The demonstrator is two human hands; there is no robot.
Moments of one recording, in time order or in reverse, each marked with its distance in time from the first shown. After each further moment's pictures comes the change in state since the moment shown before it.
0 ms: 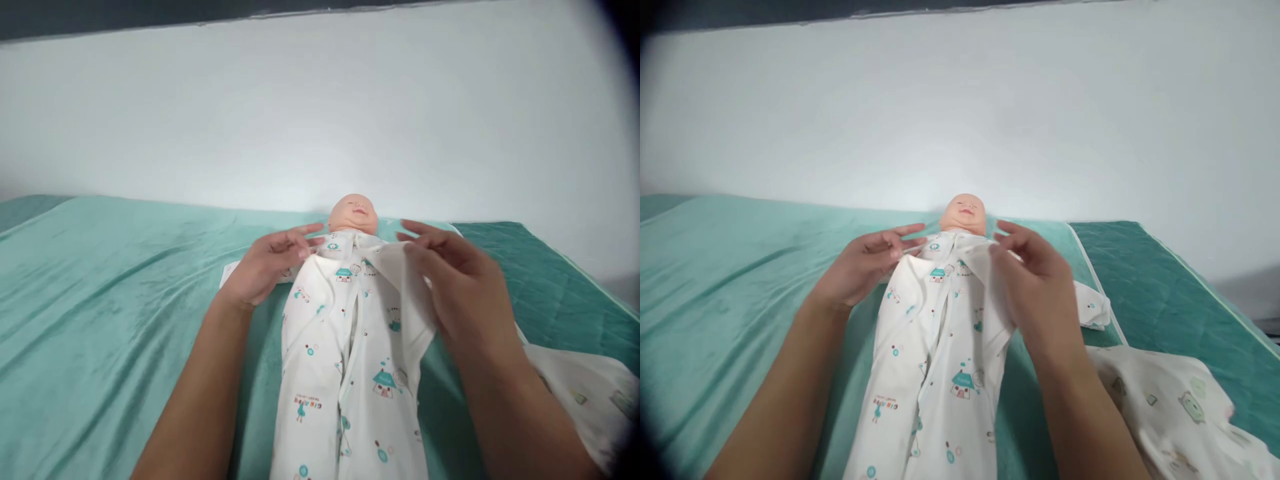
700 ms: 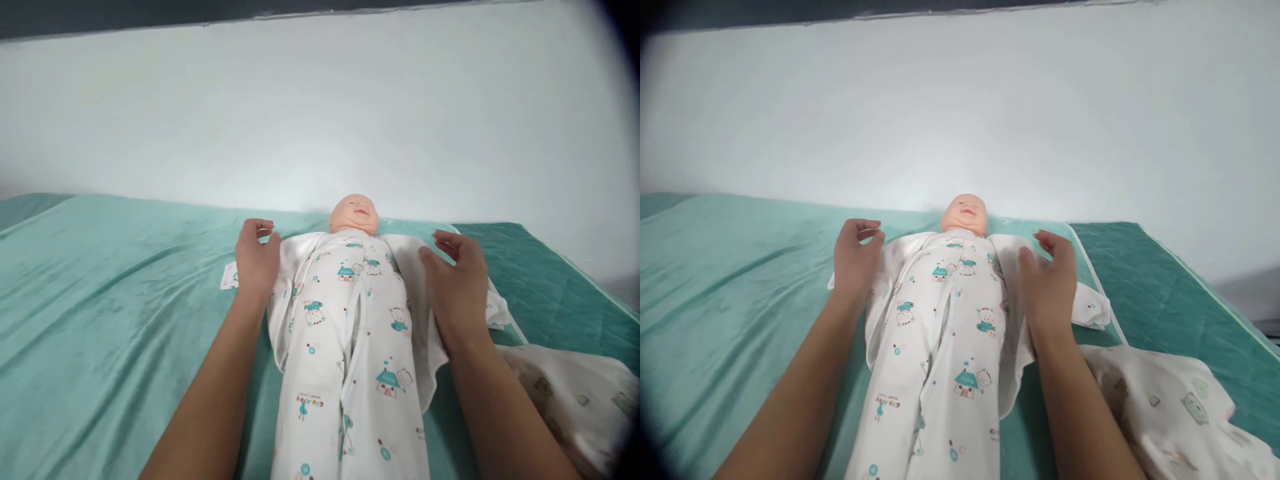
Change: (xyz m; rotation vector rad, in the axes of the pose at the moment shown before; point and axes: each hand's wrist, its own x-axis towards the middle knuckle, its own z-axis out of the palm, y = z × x) left_hand 0.017 -0.031 -0.006 0.637 0.856 0.066; right_hand 0.022 0.060 0.001 -0.306 0.361 -0.003
